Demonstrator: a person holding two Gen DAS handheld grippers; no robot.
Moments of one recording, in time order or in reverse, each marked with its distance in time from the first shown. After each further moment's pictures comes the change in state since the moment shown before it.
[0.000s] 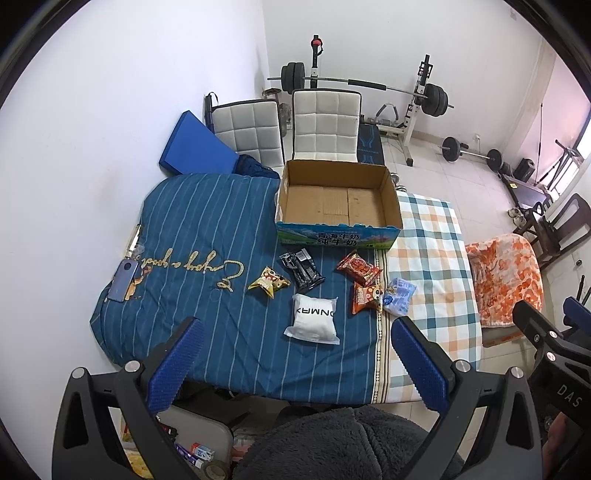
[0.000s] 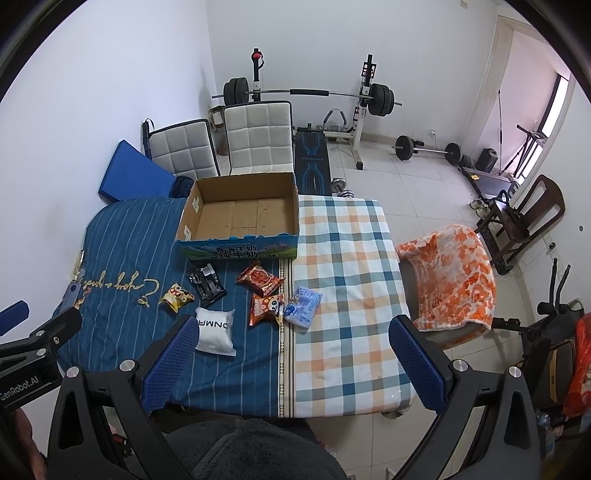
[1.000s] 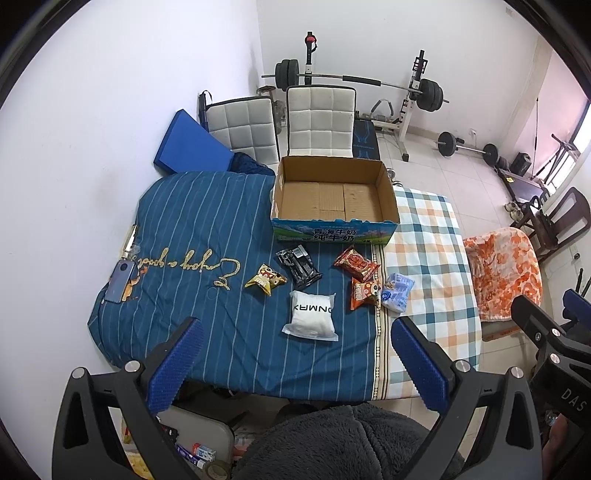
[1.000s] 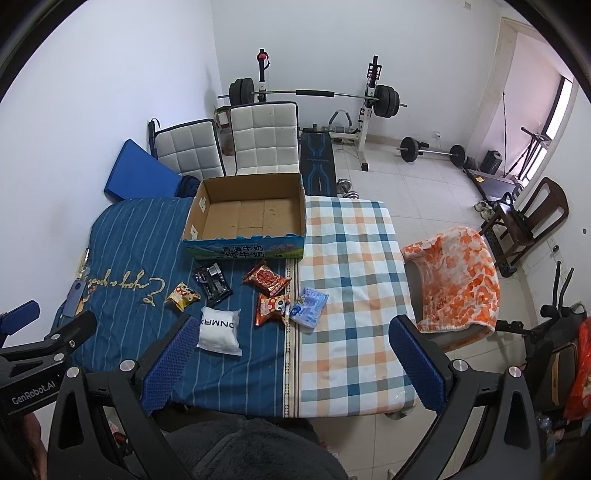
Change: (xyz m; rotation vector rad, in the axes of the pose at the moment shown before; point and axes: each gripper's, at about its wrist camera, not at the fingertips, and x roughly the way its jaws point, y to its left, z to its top) left arm 0.004 -0.006 -0.003 0.014 0.012 -0.006; right arm -0.002 0.011 0.004 -0.008 0.005 0.016
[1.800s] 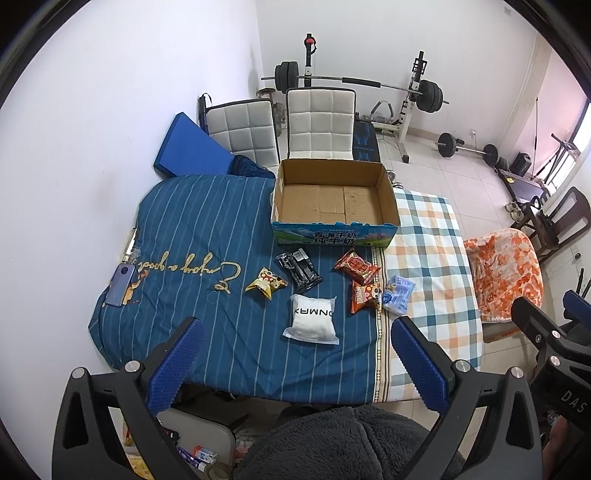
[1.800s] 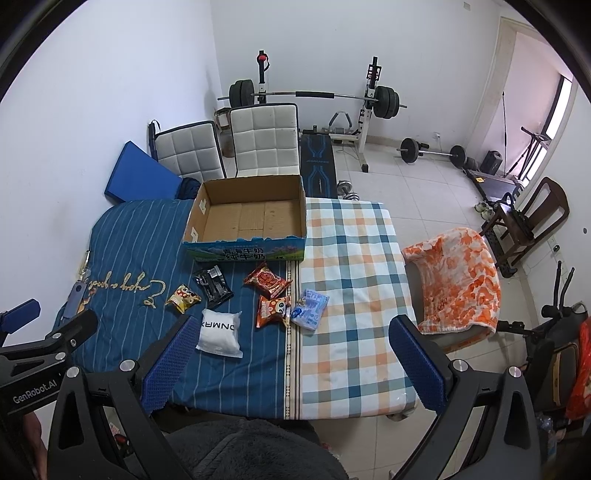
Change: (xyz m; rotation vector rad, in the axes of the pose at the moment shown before) left arm 0.003 0.004 0.004 0.000 -0.002 -0.007; right arm -0.002 -0.002 0.000 -0.001 -0.007 0.002
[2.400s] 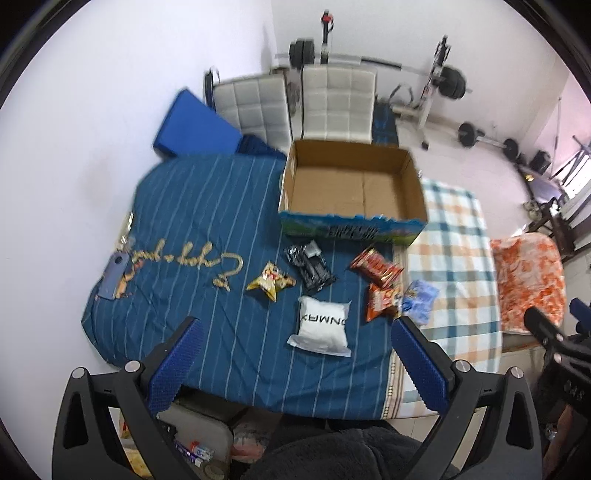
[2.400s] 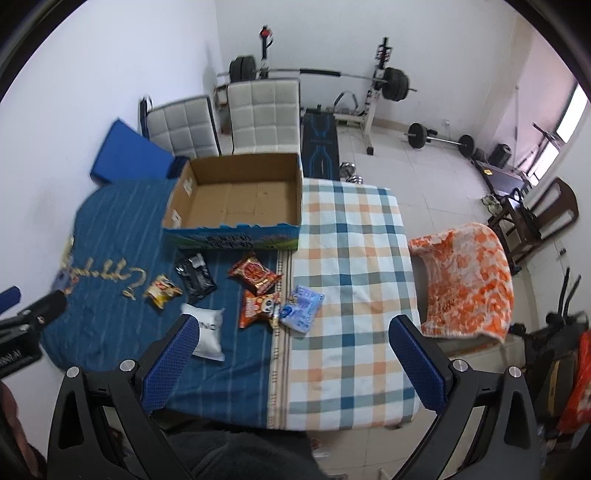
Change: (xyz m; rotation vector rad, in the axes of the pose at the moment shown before) left arm 0.099 0.004 0.029 -0.043 0.096 0.054; right arm 0.093 -0.022 0.021 -0.034 0.085 0.007
